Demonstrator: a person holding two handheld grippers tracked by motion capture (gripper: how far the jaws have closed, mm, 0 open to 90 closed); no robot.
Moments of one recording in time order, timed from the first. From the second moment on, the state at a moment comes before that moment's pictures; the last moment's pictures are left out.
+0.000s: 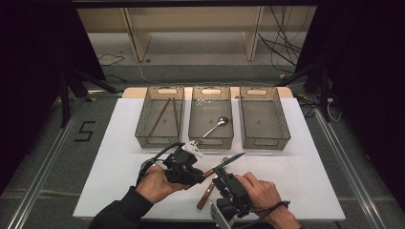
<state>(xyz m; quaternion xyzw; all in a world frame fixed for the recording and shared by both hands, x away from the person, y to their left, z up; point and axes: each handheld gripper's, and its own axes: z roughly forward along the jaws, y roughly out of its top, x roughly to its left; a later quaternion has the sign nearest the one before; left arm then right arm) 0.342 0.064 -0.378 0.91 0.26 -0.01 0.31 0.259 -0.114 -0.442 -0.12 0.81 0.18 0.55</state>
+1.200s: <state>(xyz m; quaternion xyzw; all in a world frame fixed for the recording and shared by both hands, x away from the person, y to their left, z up) 0.344 0.062 -0.371 0.91 0.27 -0.04 0.31 0.255 -0.113 -0.447 -0.16 0.80 0.15 0.56</state>
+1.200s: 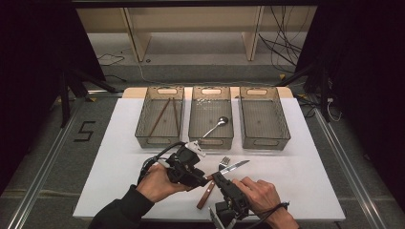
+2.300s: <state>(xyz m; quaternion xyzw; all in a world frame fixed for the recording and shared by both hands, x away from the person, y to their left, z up) 0.340 0.158 -0.369 0.81 0.34 0.09 0.48 0.356 -0.222 -0.336 0.22 0.83 0.32 0.39</state>
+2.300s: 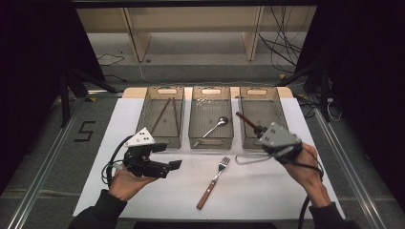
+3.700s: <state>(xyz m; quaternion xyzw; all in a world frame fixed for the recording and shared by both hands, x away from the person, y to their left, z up) 0.321 0.142 -0.415 0.82 0.32 0.11 0.47 0.523 -0.277 -0.353 0.56 0.73 0.38 0.14</state>
